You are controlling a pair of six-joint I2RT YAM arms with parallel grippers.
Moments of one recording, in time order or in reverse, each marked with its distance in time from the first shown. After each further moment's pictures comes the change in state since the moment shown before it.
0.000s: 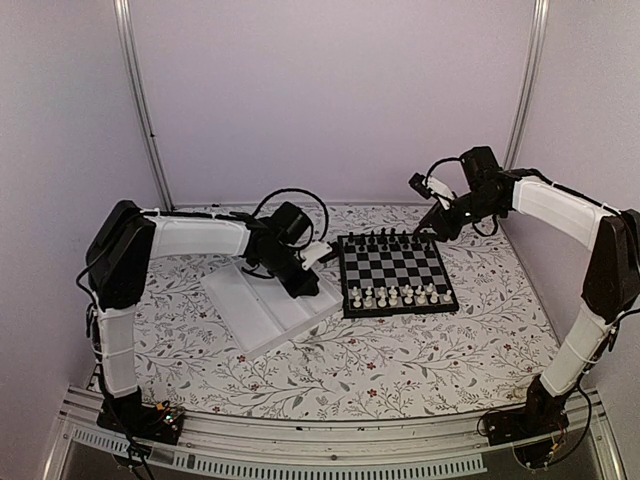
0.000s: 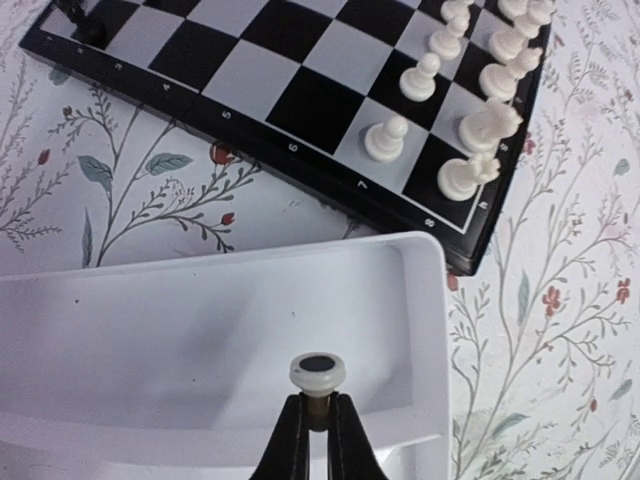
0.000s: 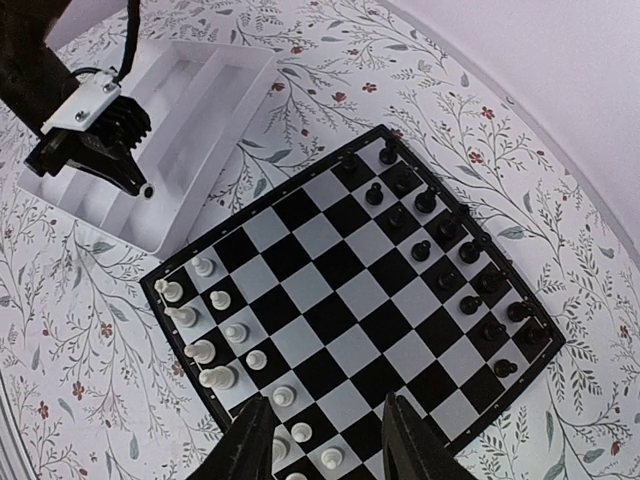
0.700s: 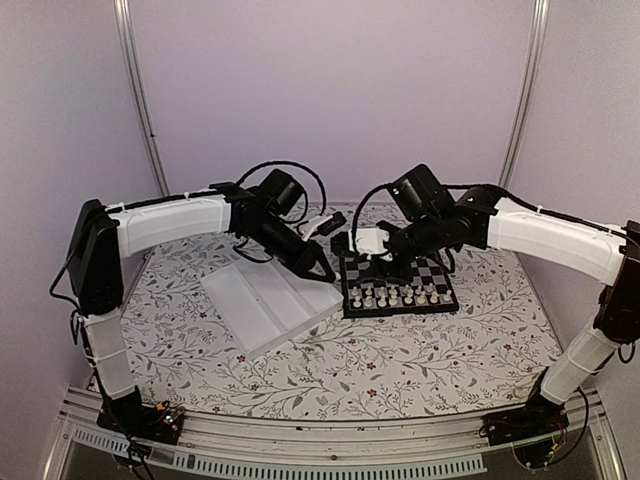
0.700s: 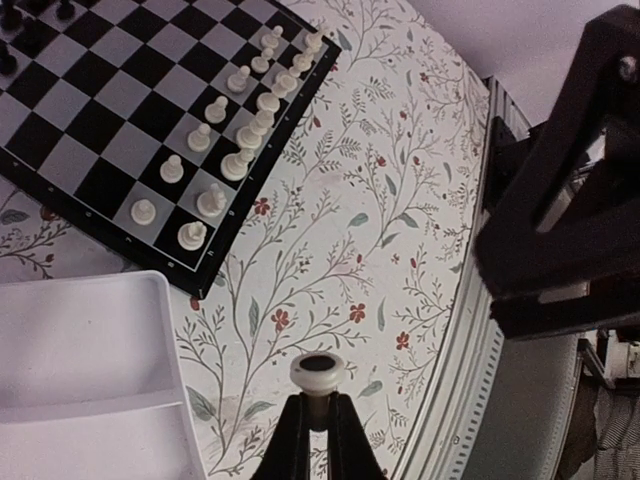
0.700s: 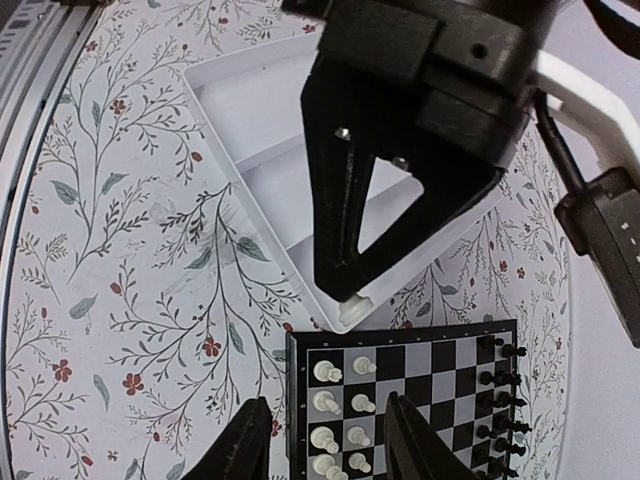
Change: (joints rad) left arm 0.000 -0.134 0.132 -0.190 0.418 -0.233; right arm 0.521 -0.095 -0.042 0.006 0.243 -0.294
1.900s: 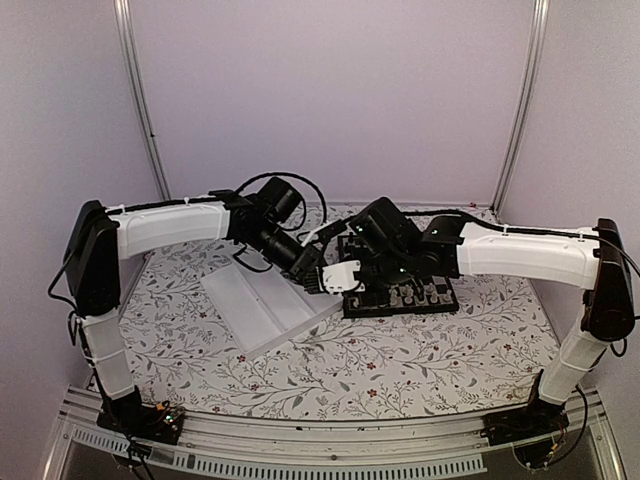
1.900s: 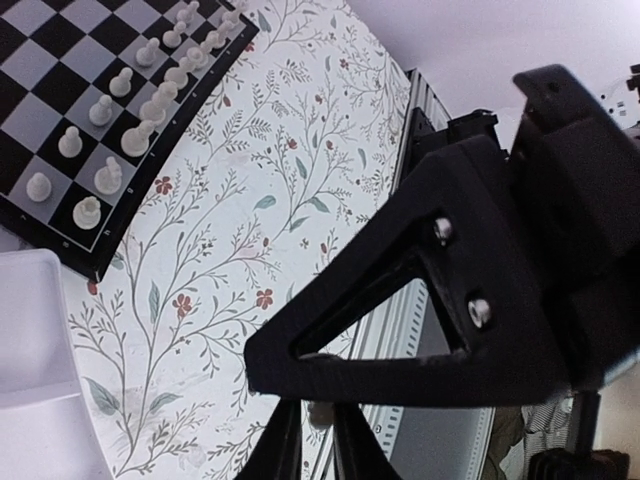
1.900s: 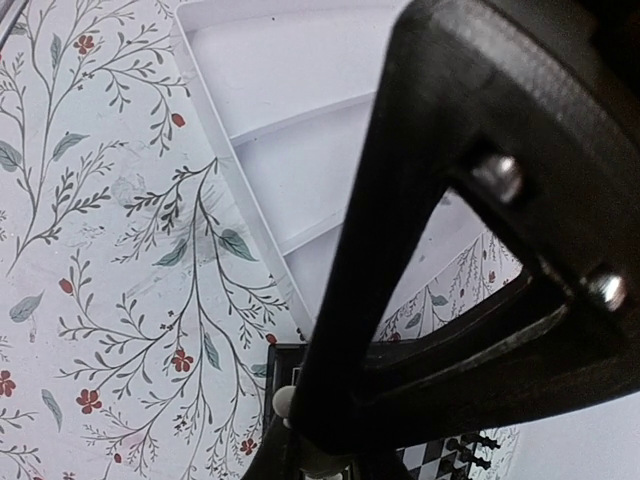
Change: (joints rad) left arm -0.001 -0.019 -0.074 0.041 0.243 -0.109; right arm 0.177 0.097 -0.039 0.119 0.273 -0.069
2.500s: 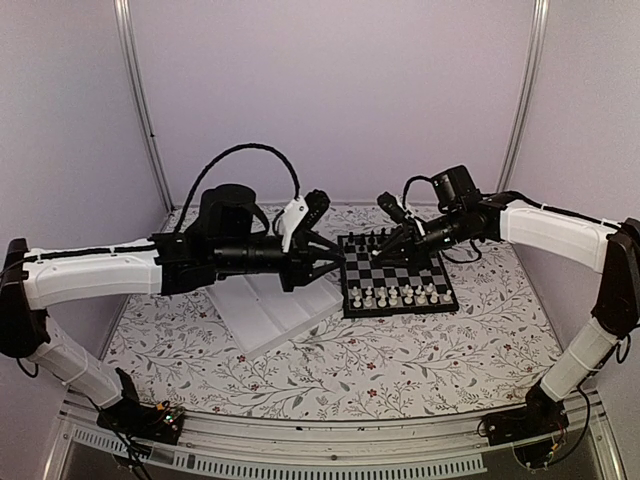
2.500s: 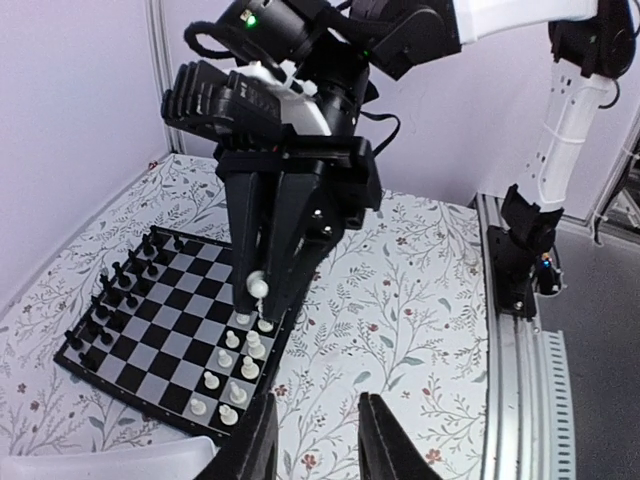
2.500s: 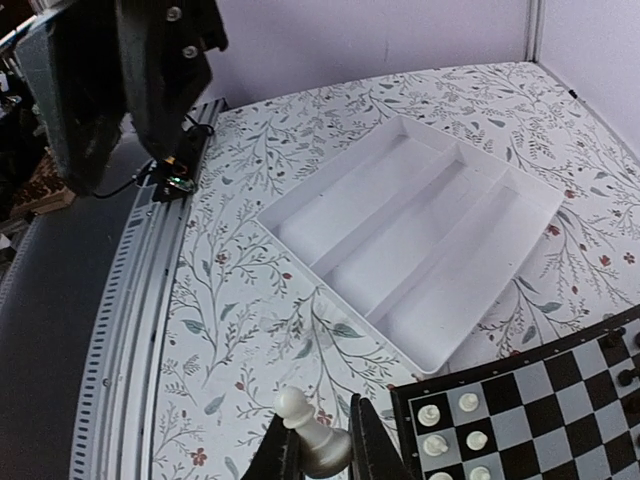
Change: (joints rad) left arm -0.190 -0.502 -0.494 0.727 -0.542 0.148; right arm -0.460 -0.093 -0.109 0.078 -0.901 0.389
